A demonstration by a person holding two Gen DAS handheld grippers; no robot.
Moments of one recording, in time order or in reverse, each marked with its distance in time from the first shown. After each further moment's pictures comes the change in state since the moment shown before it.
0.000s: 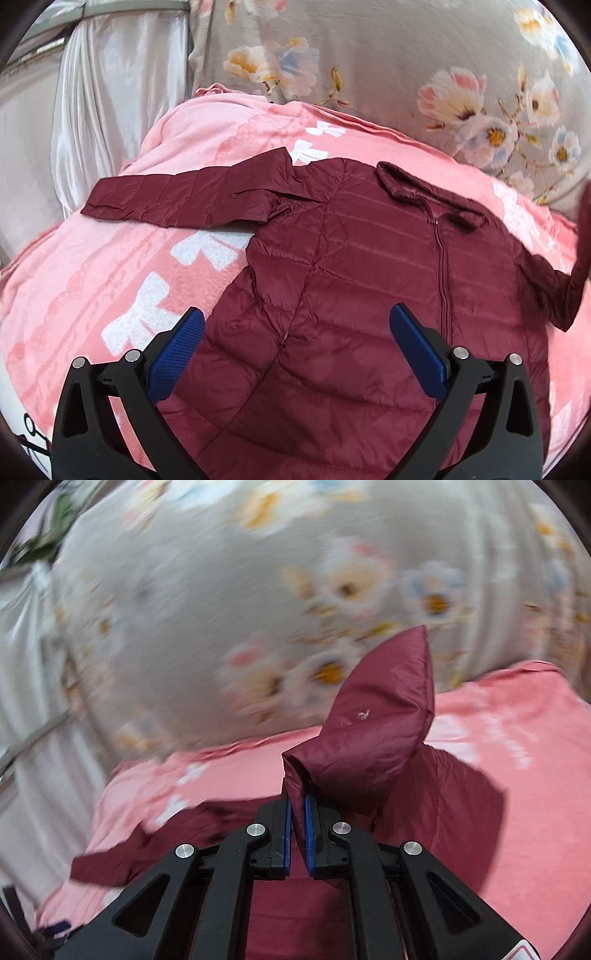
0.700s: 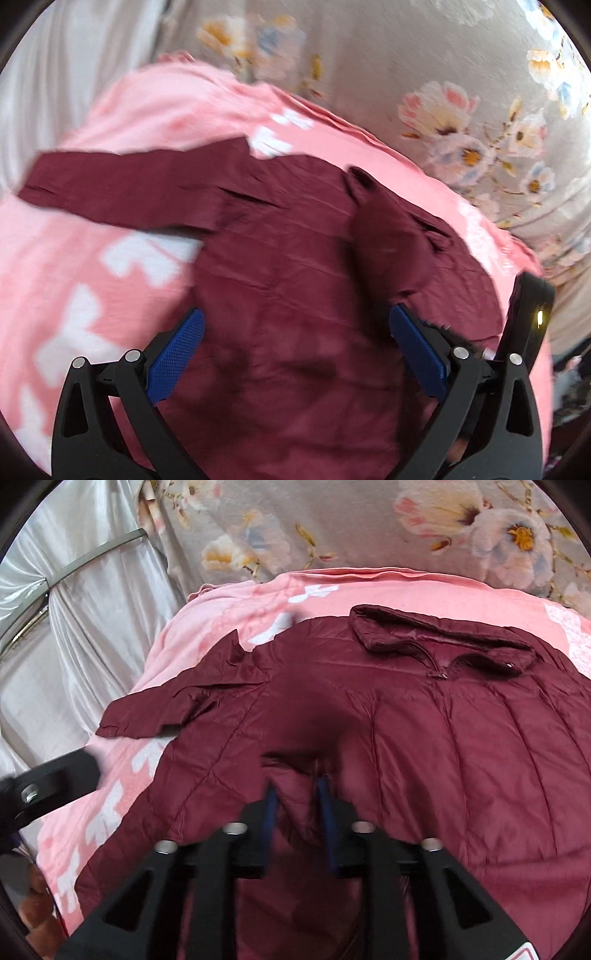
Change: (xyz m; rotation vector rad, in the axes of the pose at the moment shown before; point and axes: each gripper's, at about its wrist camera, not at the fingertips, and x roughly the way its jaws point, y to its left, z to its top) left arm 0.062 0.009 0.033 -0.088 0.098 -0.285; right arm 0.108 0.163 -0.169 -0.196 0.463 0.211
